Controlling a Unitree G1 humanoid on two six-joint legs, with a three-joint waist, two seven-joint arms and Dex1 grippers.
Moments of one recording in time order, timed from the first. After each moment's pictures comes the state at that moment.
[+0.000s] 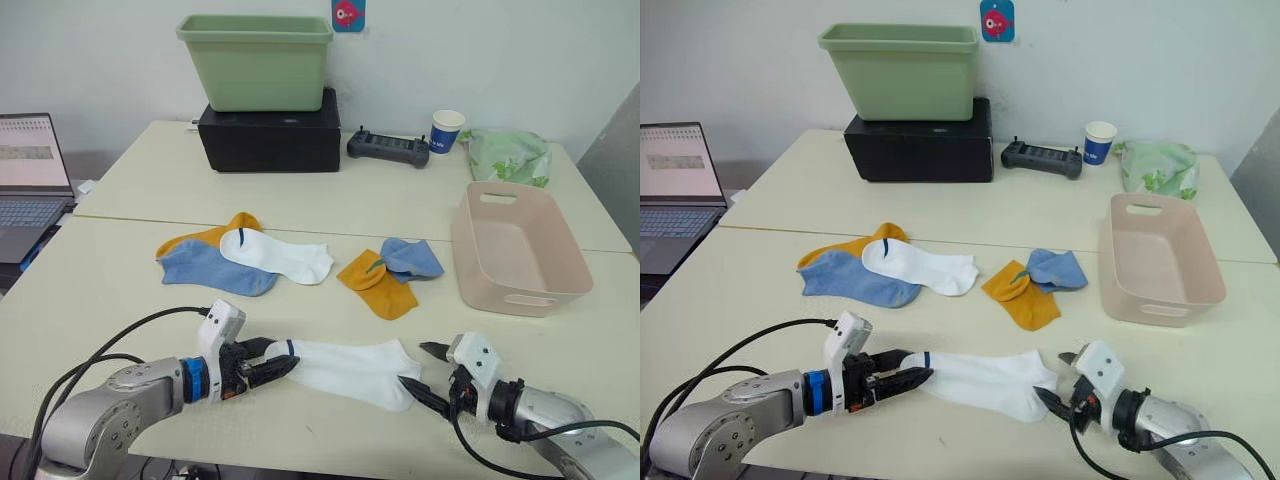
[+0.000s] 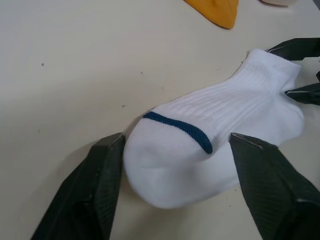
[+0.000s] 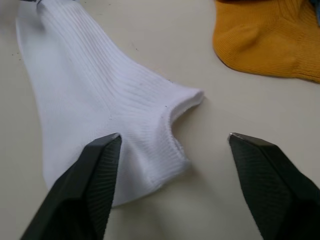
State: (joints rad) left arm 0.09 0.64 0.15 -0.51 -0.73 1.06 -0.69; right arm 0.29 -0.64 0.13 -0.63 0.30 0.47 0.59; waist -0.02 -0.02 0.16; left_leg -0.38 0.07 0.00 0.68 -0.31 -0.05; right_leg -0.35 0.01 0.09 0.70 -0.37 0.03
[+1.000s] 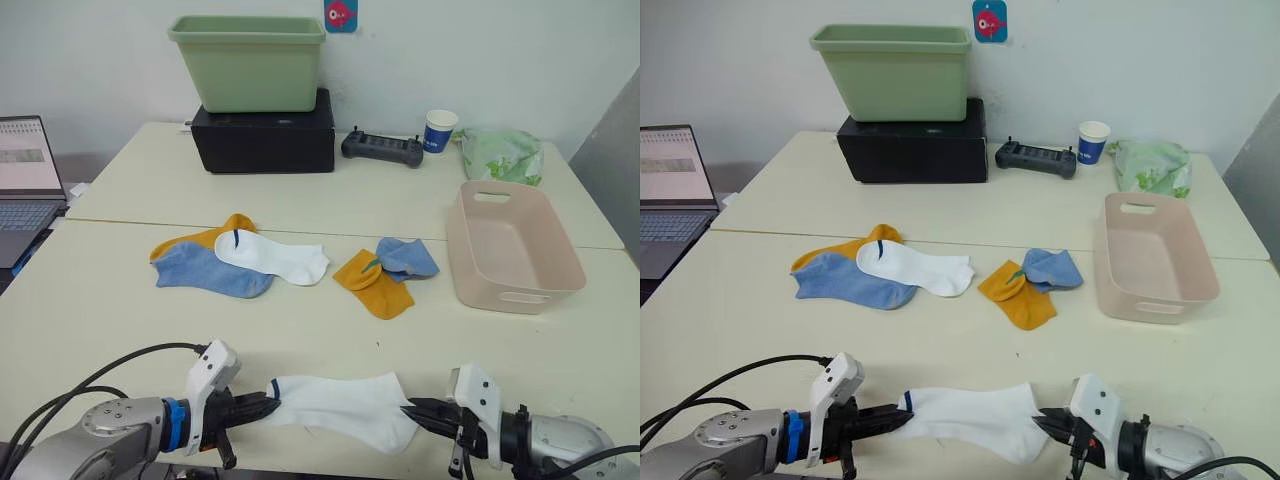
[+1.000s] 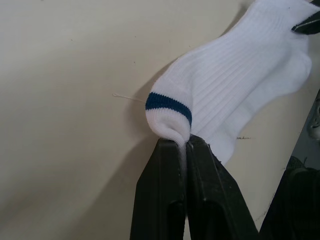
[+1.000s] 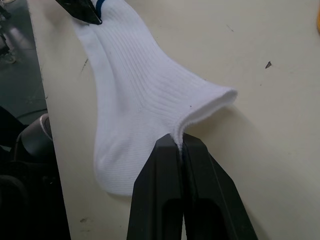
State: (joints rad) left arm 0.36 0.82 0.12 -0.61 -0.67 0.83 -0.80; right arm 0.42 -0.73 0.13 -0.79 0.35 0.53 0.69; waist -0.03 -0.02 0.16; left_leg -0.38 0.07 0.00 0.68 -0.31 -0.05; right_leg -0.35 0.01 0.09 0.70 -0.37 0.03
